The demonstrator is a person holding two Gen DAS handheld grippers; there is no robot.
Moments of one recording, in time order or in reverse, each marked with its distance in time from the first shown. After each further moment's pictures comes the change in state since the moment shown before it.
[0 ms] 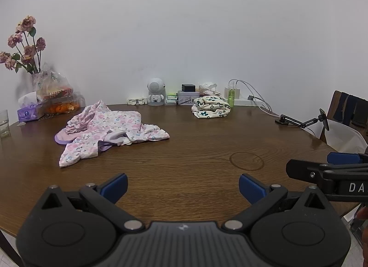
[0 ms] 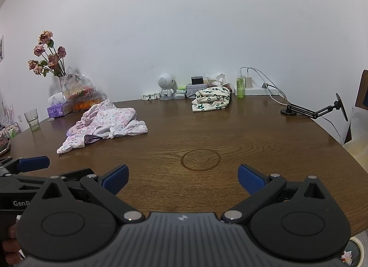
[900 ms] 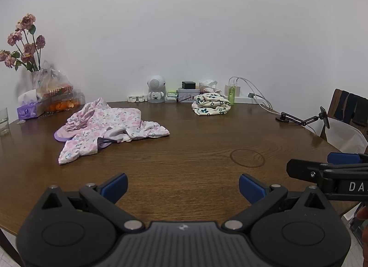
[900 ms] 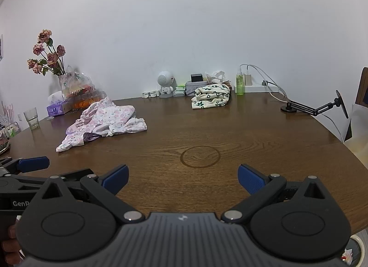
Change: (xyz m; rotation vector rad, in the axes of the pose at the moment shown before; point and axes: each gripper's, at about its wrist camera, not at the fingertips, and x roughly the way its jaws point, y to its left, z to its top) left arm 0.002 -0.001 -0.003 -0.002 0.013 0.001; right arm 0.003 -0.001 -0.001 0.005 0.012 -0.003
